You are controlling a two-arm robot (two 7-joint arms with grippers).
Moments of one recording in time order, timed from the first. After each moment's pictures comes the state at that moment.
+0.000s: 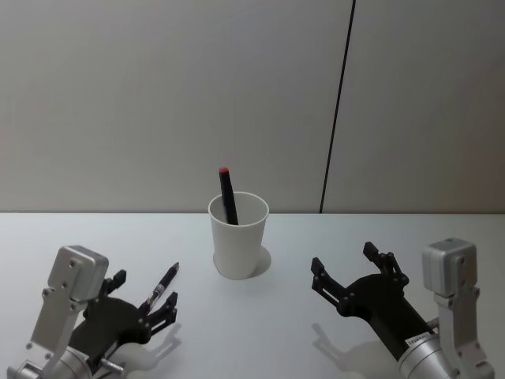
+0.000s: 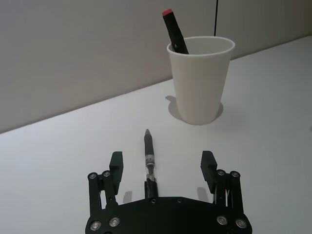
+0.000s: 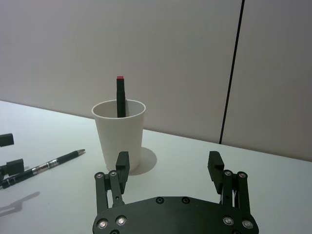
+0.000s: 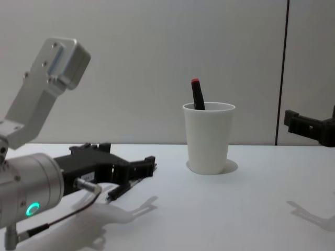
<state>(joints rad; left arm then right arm) -0.20 0.37 0.43 -1.62 -0.30 0.16 -0.10 -0.01 0.34 -0.23 -1.77 0.29 0.03 0.07</state>
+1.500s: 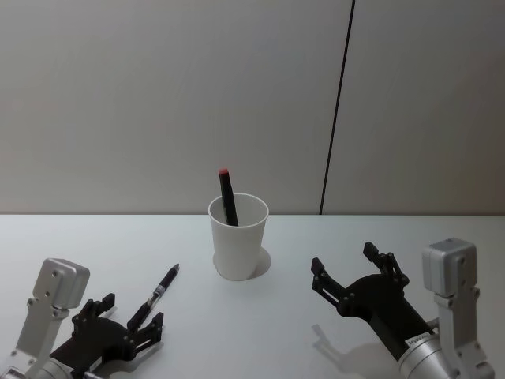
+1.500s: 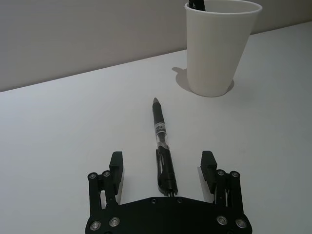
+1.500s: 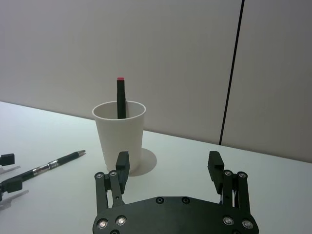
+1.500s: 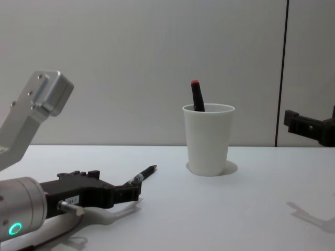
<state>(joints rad) -0.20 0.36 0.37 -1.53 -0.34 0.20 -0.19 -0.01 0.34 -0.23 -1.77 0.29 0.03 0.07</state>
